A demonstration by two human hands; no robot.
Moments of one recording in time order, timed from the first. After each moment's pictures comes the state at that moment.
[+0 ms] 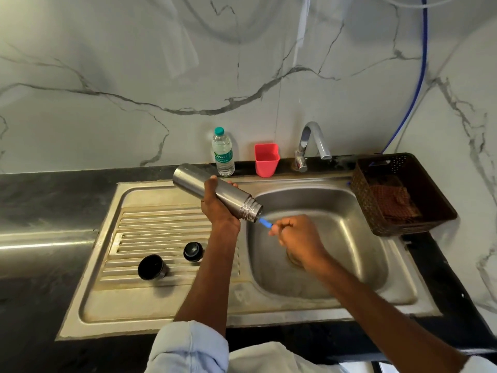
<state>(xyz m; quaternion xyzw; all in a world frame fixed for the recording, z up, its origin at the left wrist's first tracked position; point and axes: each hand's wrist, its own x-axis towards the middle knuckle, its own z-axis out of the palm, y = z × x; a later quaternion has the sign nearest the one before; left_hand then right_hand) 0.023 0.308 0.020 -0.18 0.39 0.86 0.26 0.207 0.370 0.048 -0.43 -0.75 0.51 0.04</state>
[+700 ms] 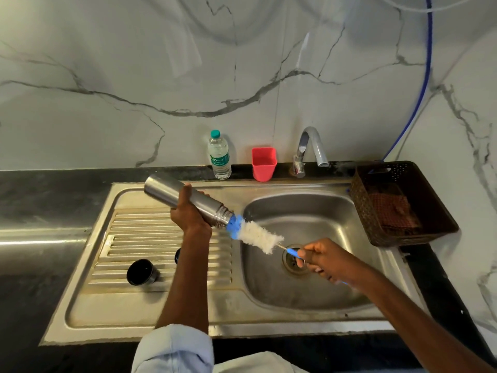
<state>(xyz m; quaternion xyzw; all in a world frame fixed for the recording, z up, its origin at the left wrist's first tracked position) -0.016 0.286 0.004 -0.24 0.44 0.85 0.17 0.275 0.419 0.047 -0.33 -0.72 0.60 -0.10</state>
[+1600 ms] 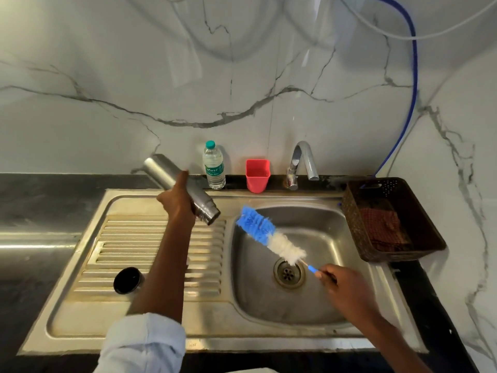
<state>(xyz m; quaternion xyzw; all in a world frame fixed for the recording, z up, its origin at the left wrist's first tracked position) -0.050 0.302 0.047 -0.18 0.58 0.77 0.18 0.338 0.434 -0.002 -0.43 -0.86 0.28 0.04</state>
